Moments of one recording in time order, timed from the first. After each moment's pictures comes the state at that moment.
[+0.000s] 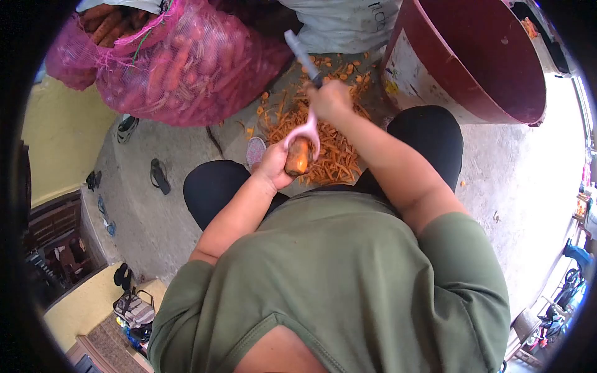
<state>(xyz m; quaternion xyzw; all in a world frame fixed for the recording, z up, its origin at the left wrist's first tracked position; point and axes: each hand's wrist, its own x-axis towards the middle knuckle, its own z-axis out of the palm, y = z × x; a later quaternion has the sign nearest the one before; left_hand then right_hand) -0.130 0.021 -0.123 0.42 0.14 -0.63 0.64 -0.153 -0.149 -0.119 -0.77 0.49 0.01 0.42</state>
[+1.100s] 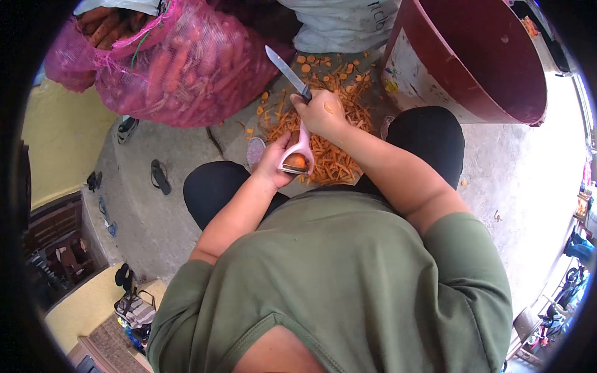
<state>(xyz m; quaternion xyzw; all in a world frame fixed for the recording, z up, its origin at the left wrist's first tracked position) -0.126 0.016 -0.127 0.40 0.18 -0.63 0.65 -0.166 -0.125 -0.086 -0.80 0.40 0.00 0.45</state>
